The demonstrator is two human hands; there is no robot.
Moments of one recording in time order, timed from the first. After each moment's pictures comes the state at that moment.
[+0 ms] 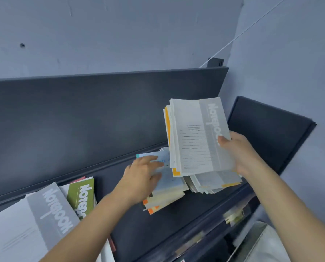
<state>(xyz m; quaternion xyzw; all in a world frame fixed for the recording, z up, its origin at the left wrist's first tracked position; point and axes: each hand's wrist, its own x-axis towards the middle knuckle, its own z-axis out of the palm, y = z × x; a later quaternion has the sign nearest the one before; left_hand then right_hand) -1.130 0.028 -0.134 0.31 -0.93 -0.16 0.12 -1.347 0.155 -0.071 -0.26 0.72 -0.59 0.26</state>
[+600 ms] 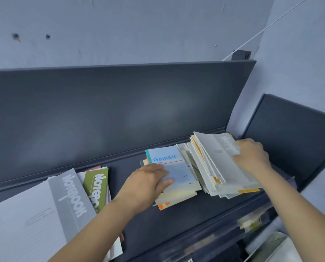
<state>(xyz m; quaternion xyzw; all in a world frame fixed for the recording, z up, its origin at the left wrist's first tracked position) -1.110 0.037 -0.151 0.33 -0.93 -0.12 0.08 -1.391 0.127 -0.118 -0.40 0.91 -0.14 0.00</state>
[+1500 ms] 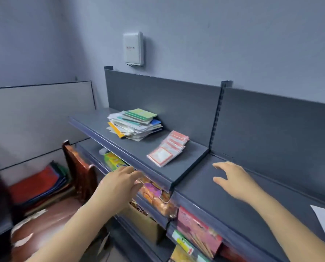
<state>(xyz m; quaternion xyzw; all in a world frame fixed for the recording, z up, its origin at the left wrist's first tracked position) -0.396 0.272 -0.118 0.77 -0.60 0.16 0.12 -0.648 0.085 -0.085 -0.88 0.43 -0.11 0.16</state>
